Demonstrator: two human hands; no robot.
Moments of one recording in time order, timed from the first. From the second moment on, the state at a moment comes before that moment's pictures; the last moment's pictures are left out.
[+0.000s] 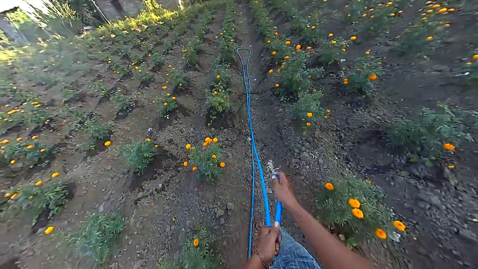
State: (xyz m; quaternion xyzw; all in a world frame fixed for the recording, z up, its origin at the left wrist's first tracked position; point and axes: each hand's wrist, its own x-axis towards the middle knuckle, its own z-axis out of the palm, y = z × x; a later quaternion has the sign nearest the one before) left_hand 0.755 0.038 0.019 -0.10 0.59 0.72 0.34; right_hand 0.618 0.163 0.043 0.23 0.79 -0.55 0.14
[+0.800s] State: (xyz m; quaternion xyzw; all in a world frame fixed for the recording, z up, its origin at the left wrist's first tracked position) left_hand 1.111 0.026 0.061 -0.33 0.36 0.78 0.39; right_hand 0.950 0.104 0.041 0.12 0.85 -0.38 0.34
